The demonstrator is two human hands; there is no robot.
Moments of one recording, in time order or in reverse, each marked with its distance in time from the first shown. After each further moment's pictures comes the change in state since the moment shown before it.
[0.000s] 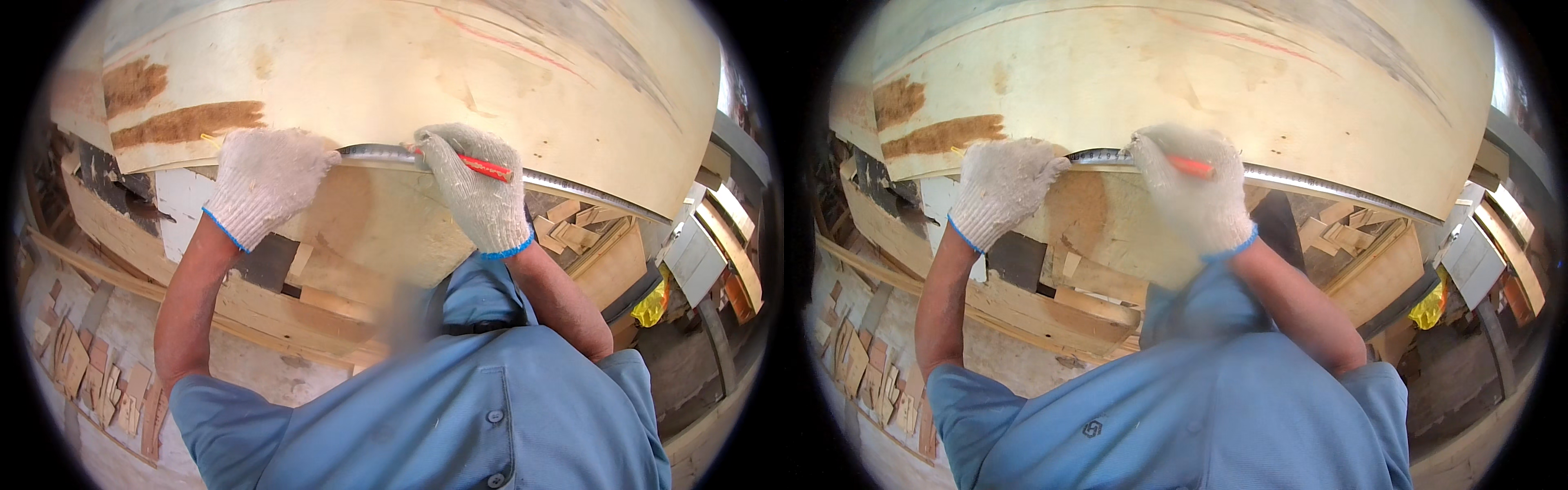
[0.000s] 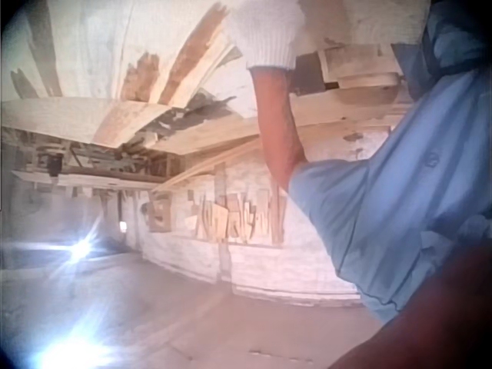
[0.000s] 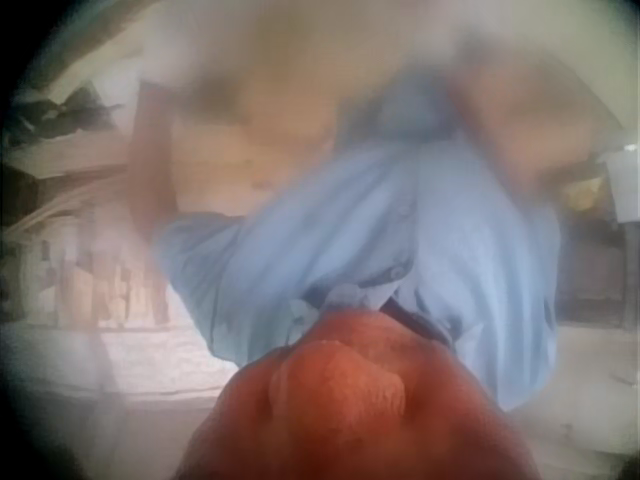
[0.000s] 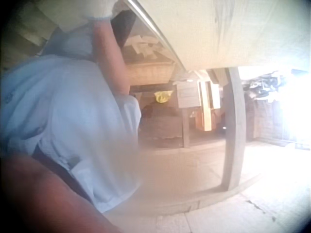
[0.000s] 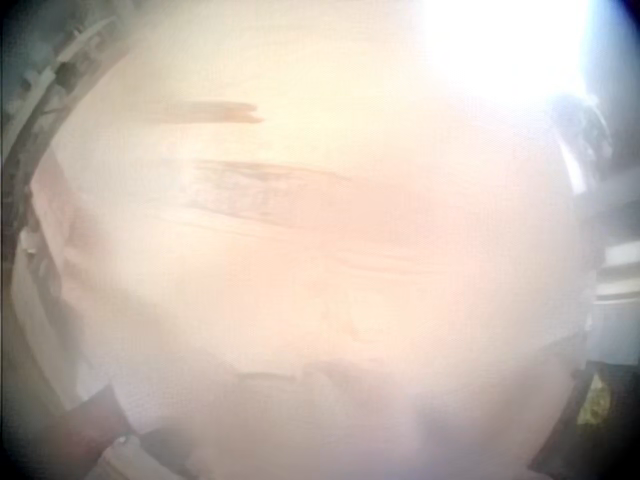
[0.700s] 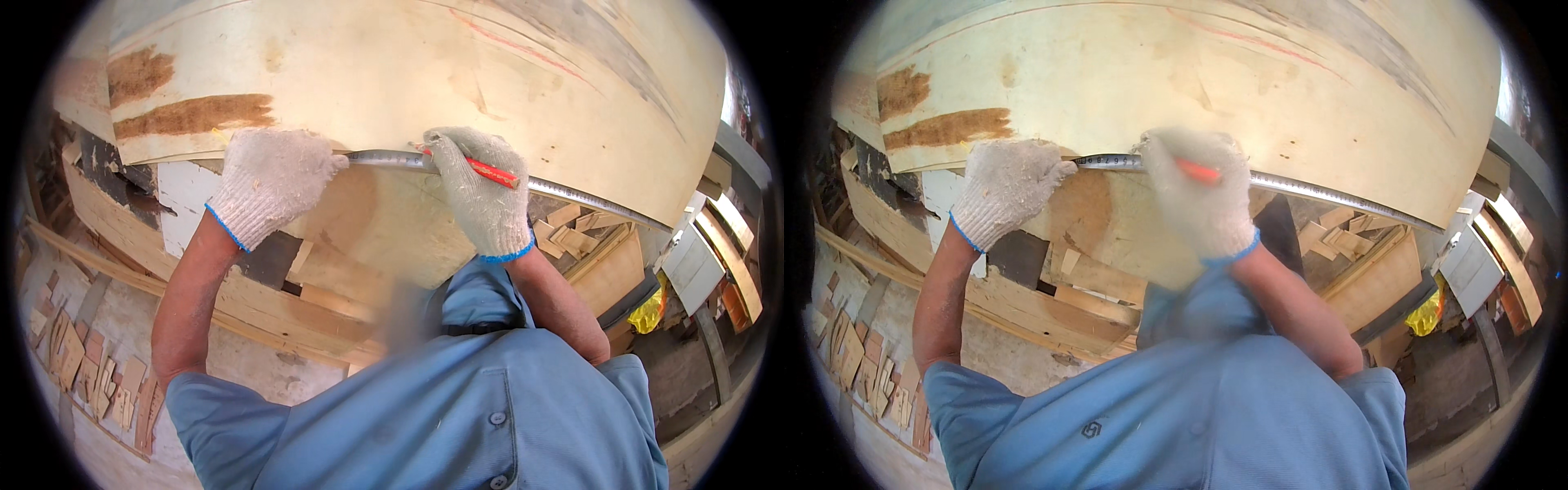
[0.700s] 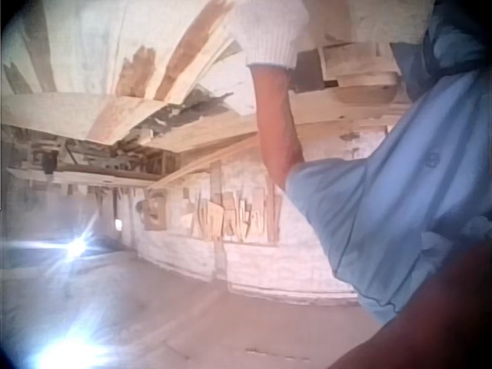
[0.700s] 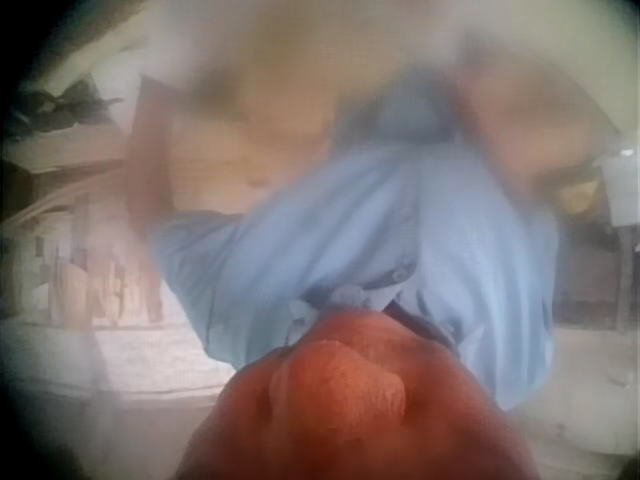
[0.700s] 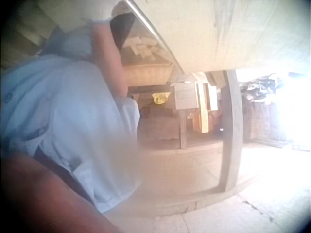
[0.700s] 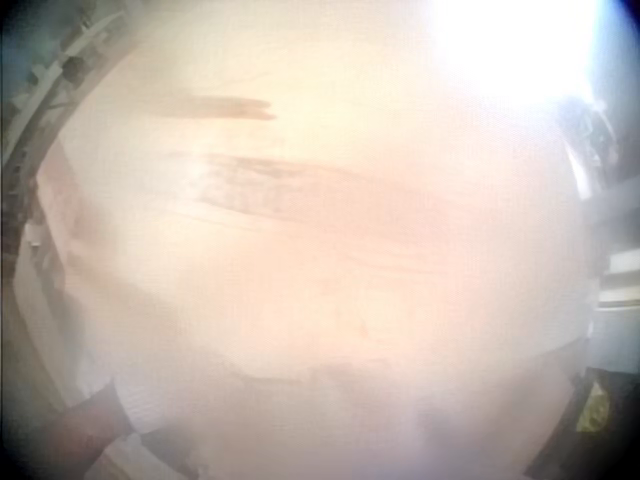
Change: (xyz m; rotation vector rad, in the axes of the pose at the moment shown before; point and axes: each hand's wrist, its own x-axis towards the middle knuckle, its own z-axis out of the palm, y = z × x) left_hand -0.005 -0.003 0.005 -0.071 -0.039 -0.006; right_hand -0.001 -0.003 0.003 -0.252 0.012 -0.107
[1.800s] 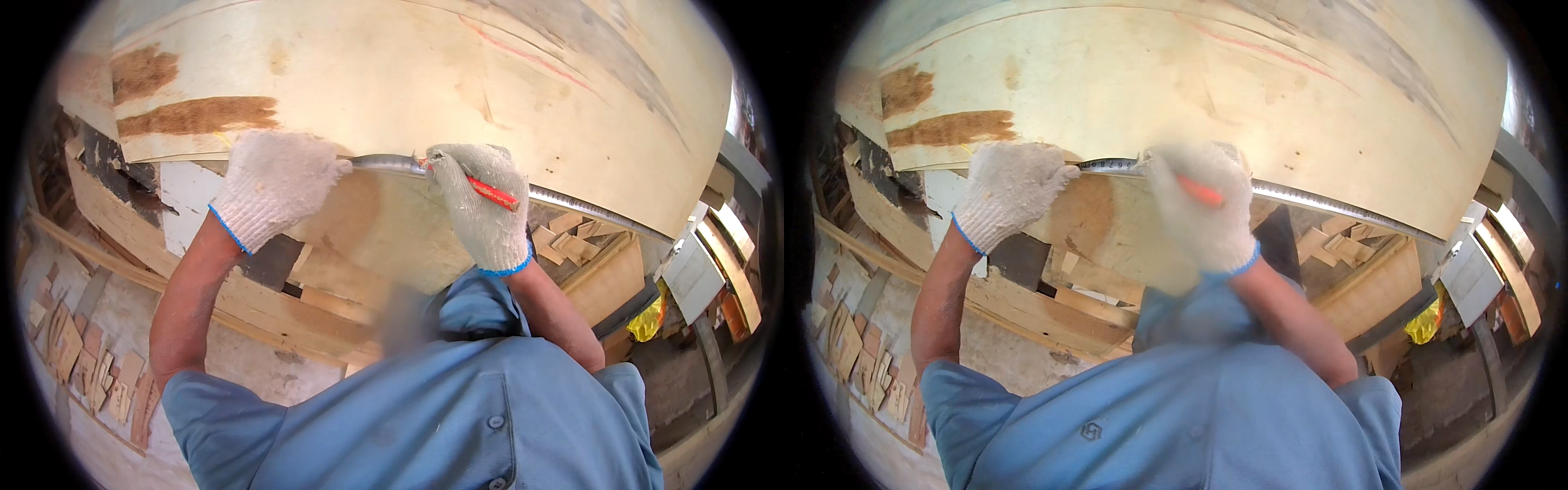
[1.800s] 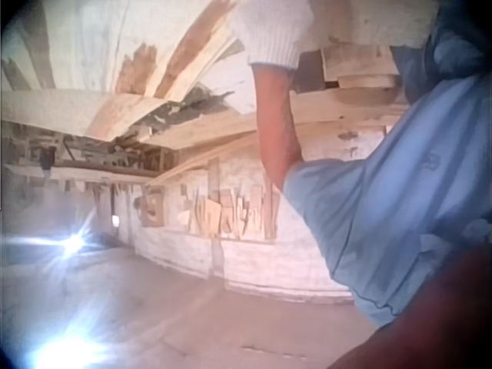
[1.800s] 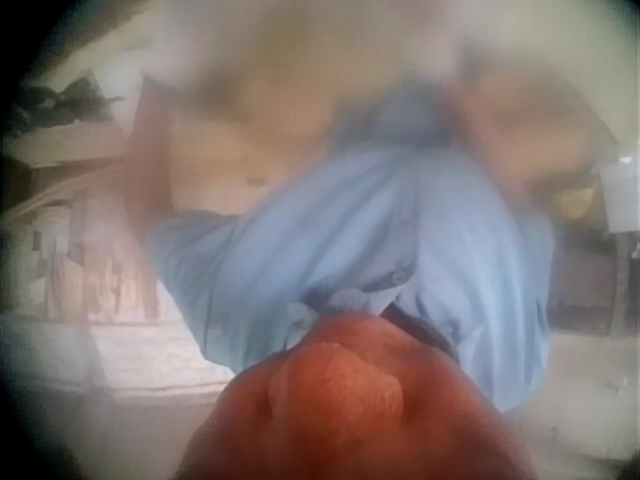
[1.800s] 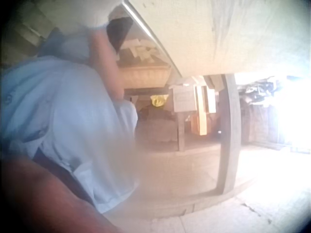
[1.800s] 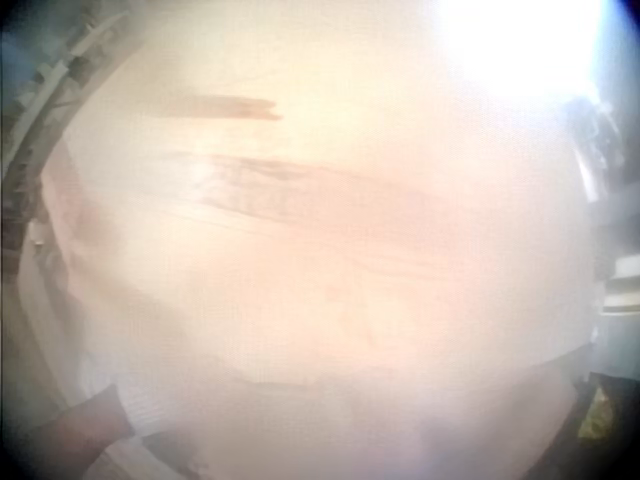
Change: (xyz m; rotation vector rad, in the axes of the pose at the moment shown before) left_hand 0.005 0.000 -0.002 0.044 -0.080 0.001; right_hand -0.004 0.004 0.001 -0.049 0.017 -0.064
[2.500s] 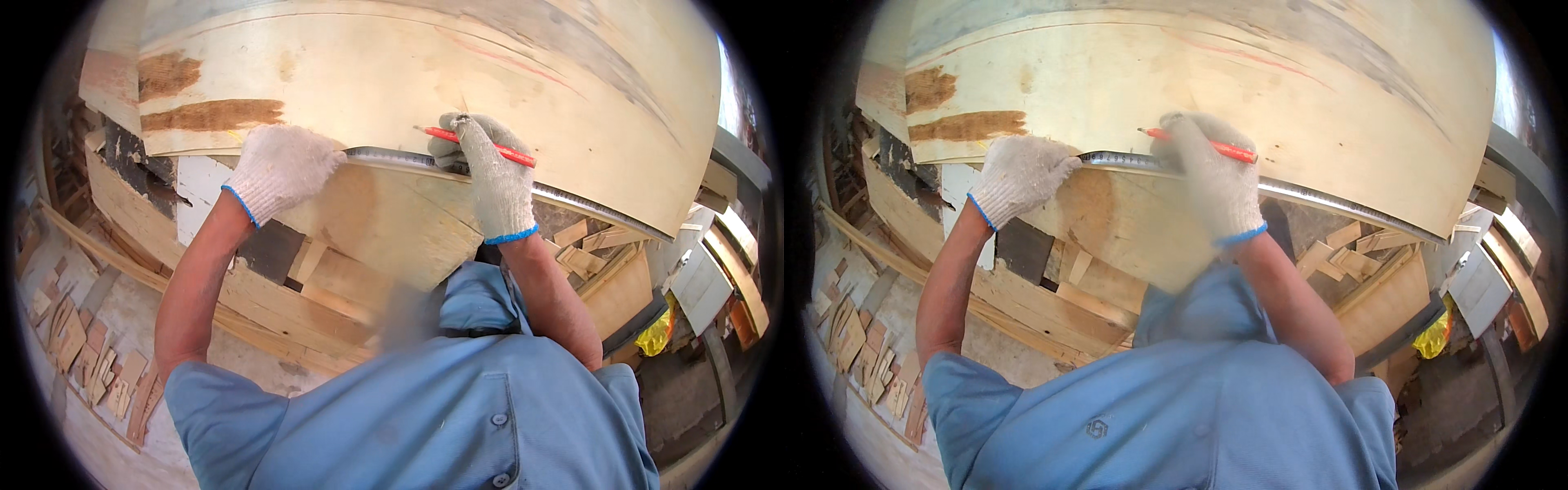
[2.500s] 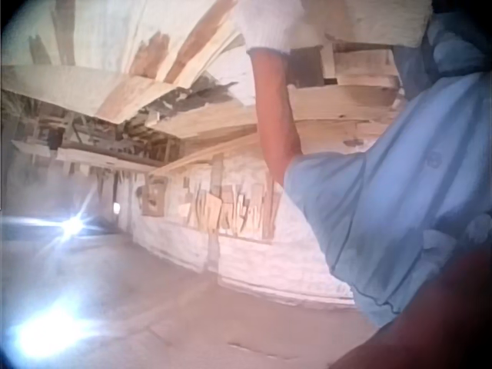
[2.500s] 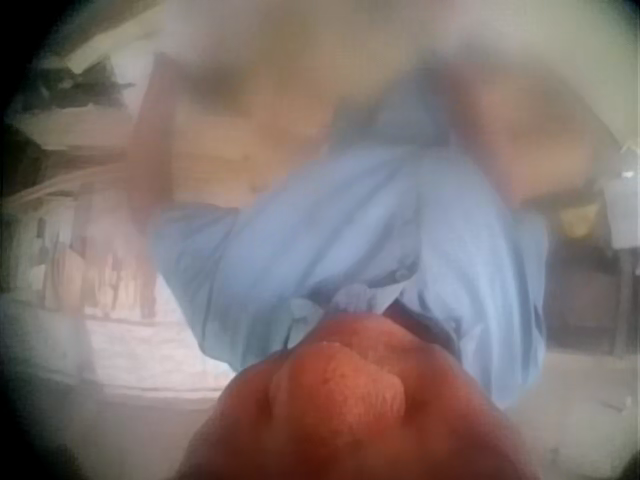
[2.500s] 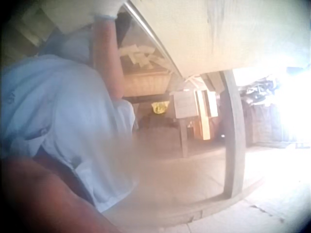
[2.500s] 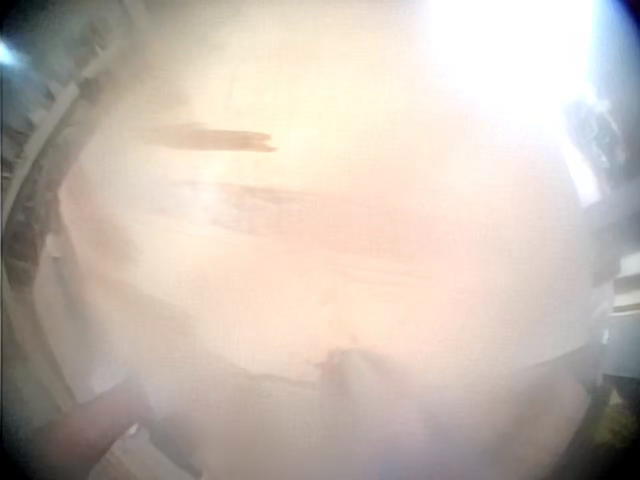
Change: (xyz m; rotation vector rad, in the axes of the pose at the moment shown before) left_hand -0.001 0.010 -0.008 0.039 -0.032 -0.085; right_hand 0.011 -0.005 -0.028 0.719 -0.025 0.501
